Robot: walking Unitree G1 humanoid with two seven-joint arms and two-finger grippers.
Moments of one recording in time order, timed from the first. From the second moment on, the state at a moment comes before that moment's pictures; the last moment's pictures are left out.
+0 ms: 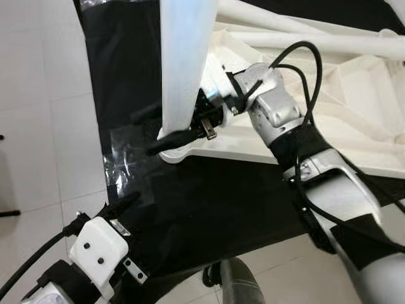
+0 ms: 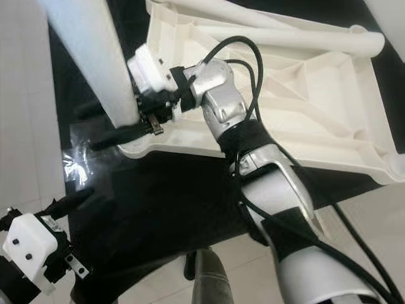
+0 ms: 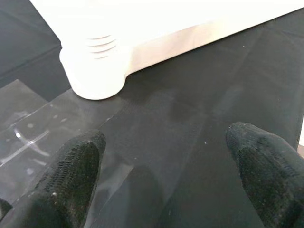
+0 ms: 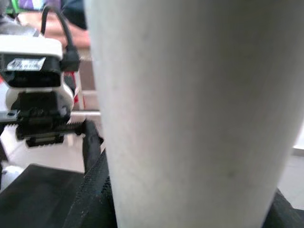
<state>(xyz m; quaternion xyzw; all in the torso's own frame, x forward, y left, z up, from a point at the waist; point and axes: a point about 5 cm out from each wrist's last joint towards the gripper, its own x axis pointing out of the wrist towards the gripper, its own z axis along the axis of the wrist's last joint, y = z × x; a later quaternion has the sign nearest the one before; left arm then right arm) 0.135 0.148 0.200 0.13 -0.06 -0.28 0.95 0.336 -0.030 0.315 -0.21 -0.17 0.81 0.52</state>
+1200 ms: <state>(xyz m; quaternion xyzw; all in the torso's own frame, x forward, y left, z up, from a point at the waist) 0.138 0.145 0.202 0.13 -0.06 -0.28 0.95 0.343 -0.014 0.303 -0.11 -0.18 0.69 0.70</state>
